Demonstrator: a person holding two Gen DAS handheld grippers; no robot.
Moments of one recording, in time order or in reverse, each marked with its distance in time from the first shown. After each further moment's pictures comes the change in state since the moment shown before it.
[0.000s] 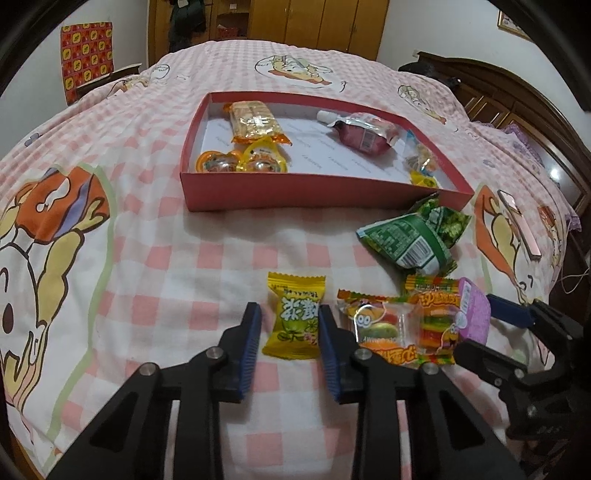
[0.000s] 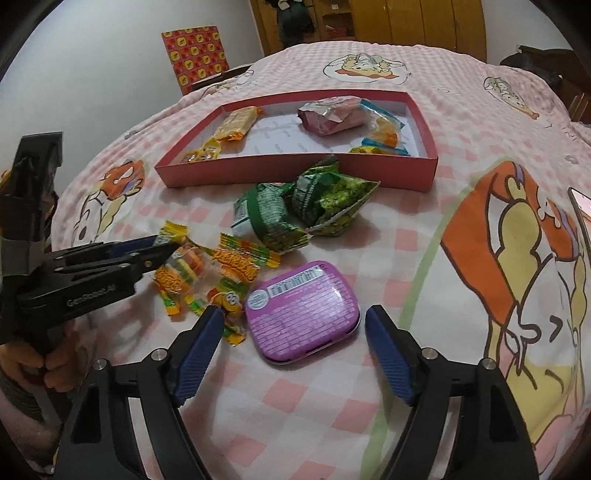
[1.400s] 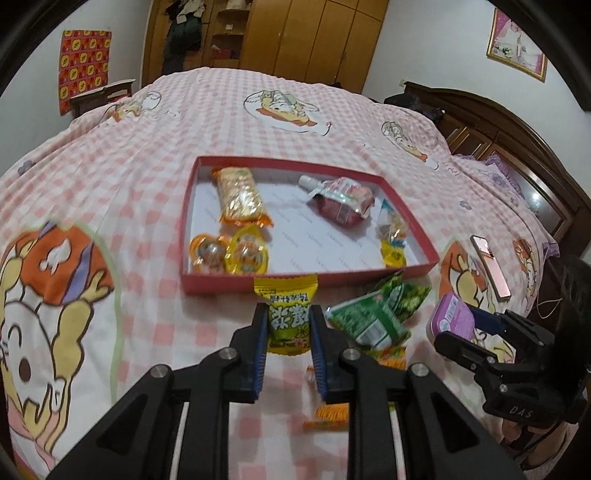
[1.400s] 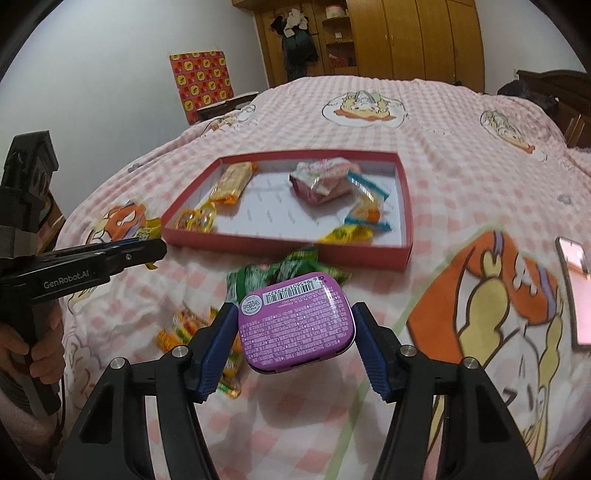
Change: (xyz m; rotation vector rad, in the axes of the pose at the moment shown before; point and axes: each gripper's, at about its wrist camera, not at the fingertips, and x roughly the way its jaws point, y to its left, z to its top) left arm -0.035 0.001 0.050 -0.019 -0.103 -0.088; right arm -0.027 -0.012 0.043 -0.035 -0.122 -0.008
